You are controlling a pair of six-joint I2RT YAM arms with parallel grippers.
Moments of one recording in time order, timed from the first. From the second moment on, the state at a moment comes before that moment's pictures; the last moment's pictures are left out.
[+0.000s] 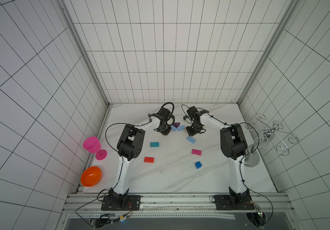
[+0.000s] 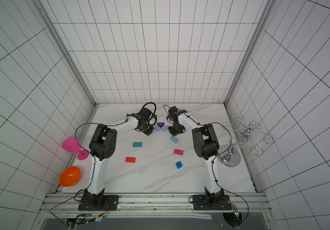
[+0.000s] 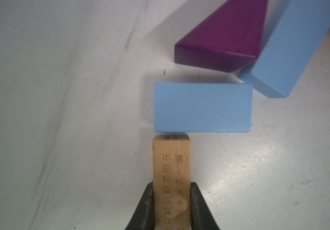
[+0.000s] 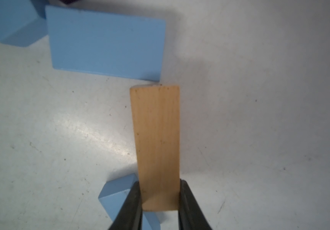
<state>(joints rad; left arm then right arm) -0.48 2.22 1.70 -0.69 0.08 0.14 0.42 2.18 1.73 -0.92 -0.02 -0.14</state>
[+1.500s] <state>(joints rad) -0.48 2.22 1.70 -0.69 0.08 0.15 0.43 2.15 1.65 -0.89 -0.03 -0.13</state>
